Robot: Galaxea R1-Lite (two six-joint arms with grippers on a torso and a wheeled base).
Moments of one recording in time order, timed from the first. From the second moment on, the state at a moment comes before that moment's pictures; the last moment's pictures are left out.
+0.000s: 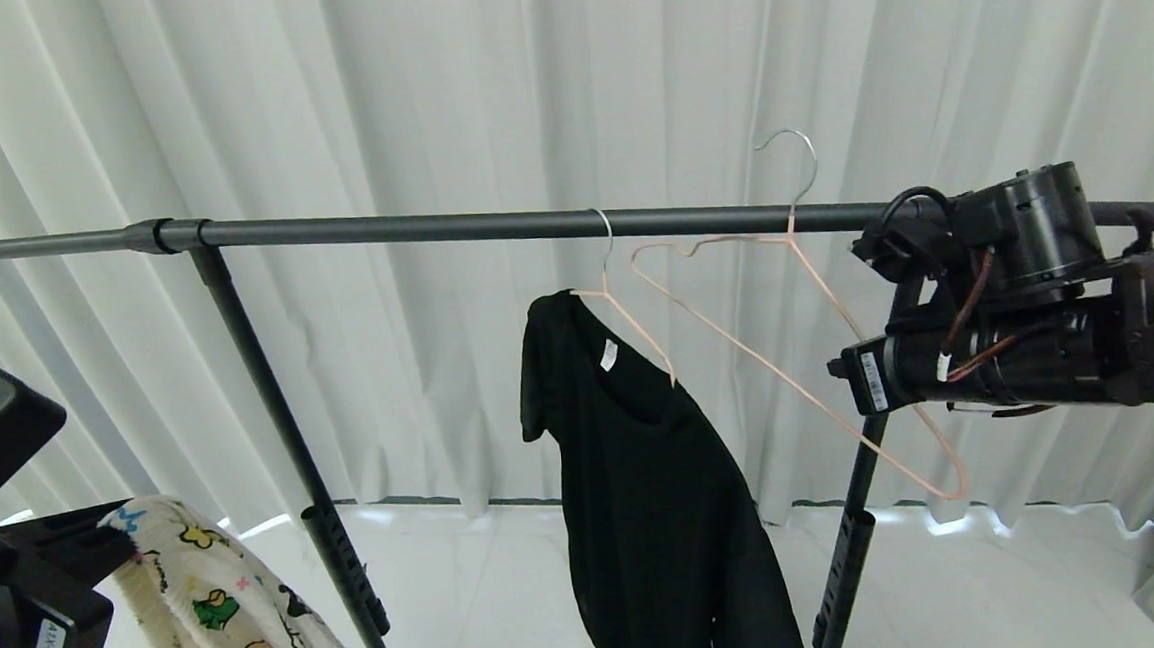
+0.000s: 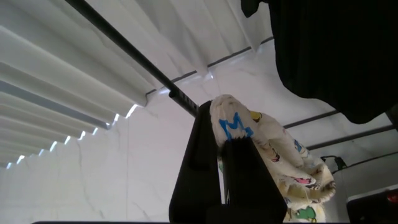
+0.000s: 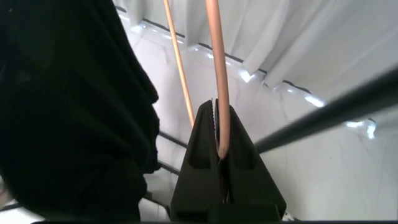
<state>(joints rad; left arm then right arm) -0.54 0.97 -0.78 0.34 0.39 0.29 0.55 1.64 -1.09 0.01 -0.10 0.09</state>
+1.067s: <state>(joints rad) -0.54 0.97 -0.76 0.29 0.39 0.30 0.56 0.88 -0.49 0.28 -0.20 -0.13</state>
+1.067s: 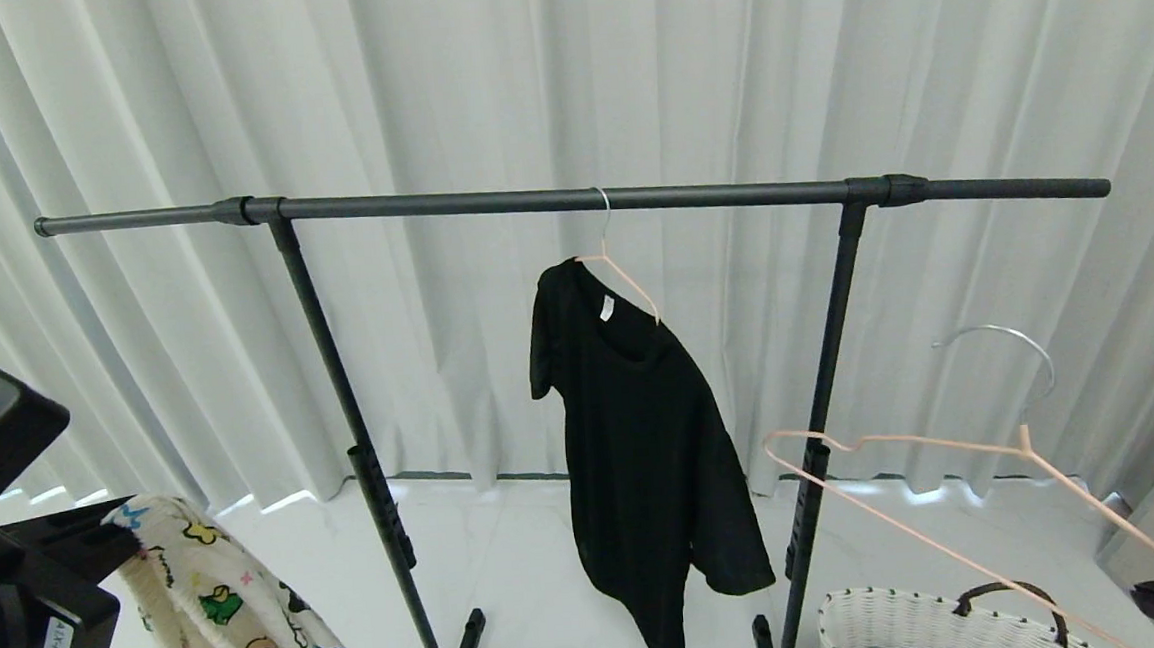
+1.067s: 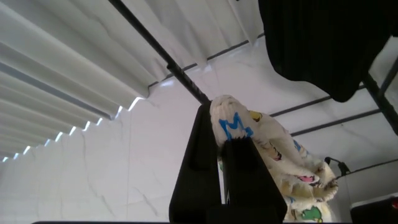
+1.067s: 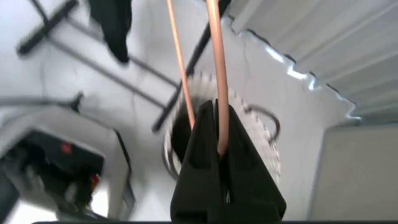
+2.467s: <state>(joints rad) -0.58 1.46 -1.04 0.17 0.64 -0.14 0.87 1.14 -0.52 -0.23 0.19 -0.04</state>
